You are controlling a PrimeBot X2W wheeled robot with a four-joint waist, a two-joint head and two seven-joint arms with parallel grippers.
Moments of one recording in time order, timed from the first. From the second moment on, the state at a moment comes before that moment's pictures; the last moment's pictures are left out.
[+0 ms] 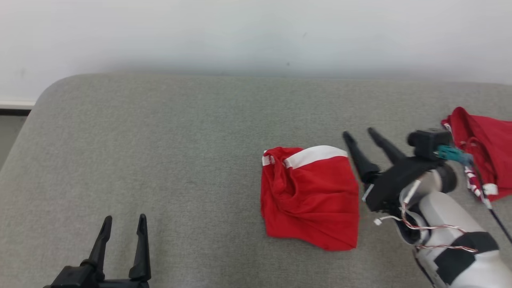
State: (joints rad) left arm 0.00 0.05 0.03 0.09 -0.16 -0.09 -0.26; right arm -0.62 -0.29 0.49 0.59 0.73 0.13 -0.03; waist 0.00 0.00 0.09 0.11
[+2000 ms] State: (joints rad) left arm 0.05 0.06 0.08 0.09 -0.10 -0.12 -0.26; right arm -0.03 -0.17 0.08 0.10 0.27 0.13 -0.23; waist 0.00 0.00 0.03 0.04
